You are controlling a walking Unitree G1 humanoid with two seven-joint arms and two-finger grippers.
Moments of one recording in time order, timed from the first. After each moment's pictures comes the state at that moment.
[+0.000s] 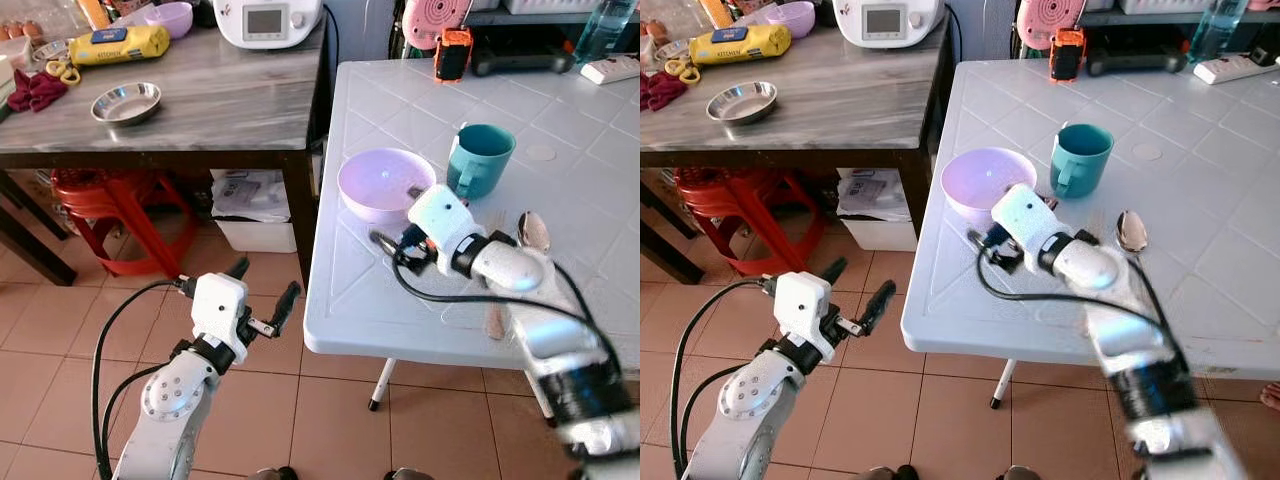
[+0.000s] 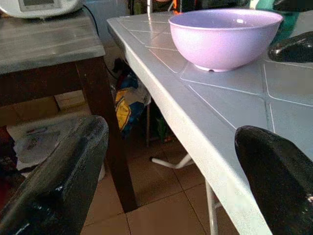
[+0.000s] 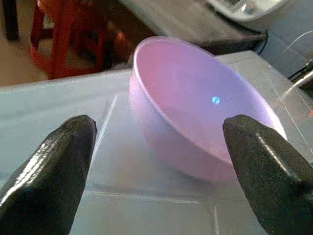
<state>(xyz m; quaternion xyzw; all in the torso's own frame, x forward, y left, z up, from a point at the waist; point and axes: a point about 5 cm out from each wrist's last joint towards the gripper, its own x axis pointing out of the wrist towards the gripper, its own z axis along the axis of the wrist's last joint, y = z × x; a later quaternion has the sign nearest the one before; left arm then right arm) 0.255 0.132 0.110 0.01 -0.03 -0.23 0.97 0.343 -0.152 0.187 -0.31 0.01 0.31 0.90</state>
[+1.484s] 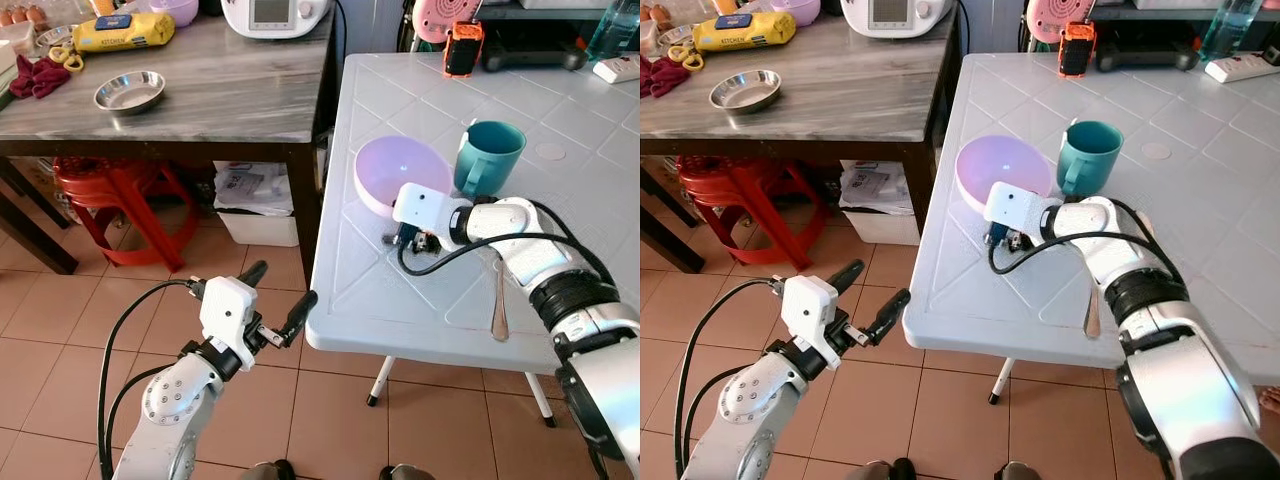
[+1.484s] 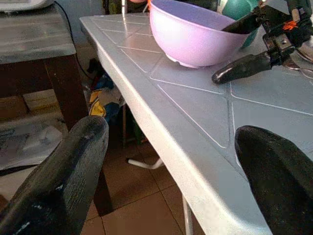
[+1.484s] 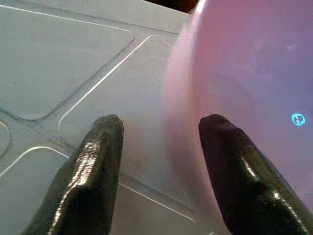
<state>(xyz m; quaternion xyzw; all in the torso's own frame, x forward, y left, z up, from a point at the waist) 0.248 0.122 0.115 0.00 -0.04 -0.29 0.96 0.389 -0.160 0.188 -0.45 0.09 0.40 0.79</state>
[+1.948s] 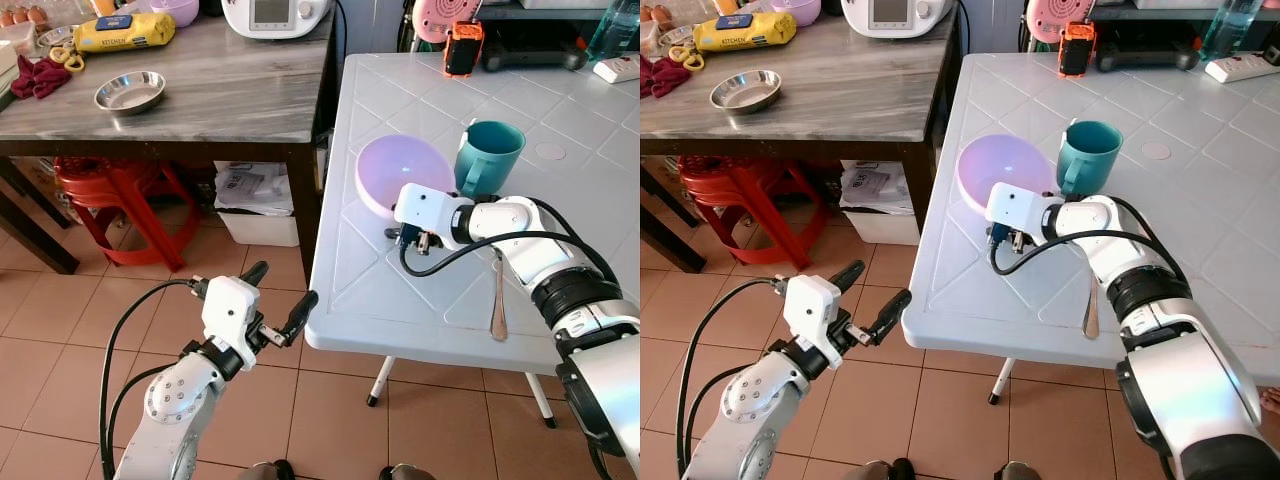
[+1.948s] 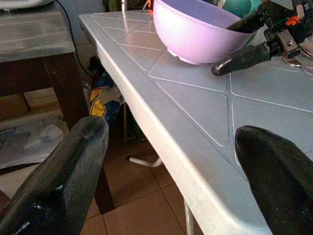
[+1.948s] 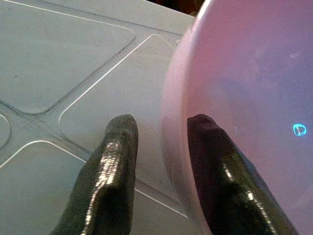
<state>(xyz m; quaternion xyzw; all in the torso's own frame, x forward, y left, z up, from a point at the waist) 0.249 0.120 0.115 0.01 -0.03 -0.29 0.96 0.389 -0.161 0.189 -0.45 0.08 0.41 0.79</state>
